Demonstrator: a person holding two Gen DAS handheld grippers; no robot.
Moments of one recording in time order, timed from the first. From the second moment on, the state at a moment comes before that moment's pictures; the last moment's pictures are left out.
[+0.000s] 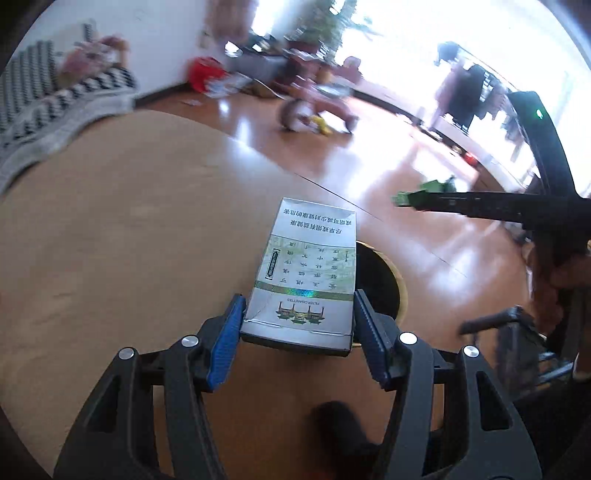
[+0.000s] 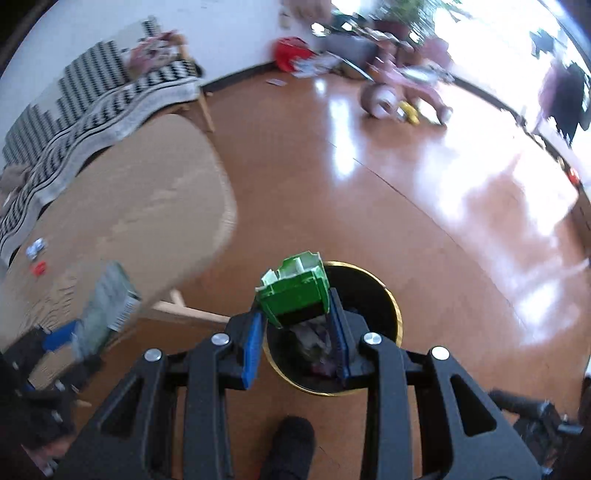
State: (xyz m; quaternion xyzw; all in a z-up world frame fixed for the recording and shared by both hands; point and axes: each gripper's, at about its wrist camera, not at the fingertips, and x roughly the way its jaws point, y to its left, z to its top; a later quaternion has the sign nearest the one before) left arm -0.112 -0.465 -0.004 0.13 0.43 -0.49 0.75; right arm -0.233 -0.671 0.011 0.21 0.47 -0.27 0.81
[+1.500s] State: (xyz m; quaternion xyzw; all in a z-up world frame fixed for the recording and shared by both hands) left arm -0.030 -0.339 0.025 0.11 0.42 -0.36 0.82; right arm -0.092 -0.513 0.052 0.14 0.44 -0.10 0.88
